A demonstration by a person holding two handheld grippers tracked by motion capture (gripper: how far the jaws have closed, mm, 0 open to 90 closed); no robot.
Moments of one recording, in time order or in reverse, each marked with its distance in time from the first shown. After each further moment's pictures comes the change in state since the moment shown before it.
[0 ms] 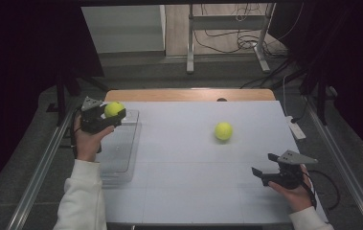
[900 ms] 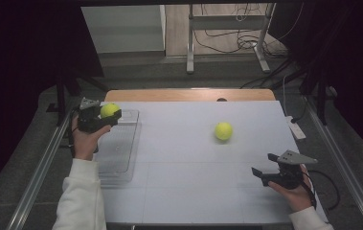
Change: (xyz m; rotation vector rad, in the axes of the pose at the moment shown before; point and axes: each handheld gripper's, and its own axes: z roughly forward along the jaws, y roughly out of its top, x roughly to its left) left arm 0.017 -0.006 0.009 0.046 0.050 -0.034; right arm 0.000 0.000 0.000 0.005 0.000 -0.003
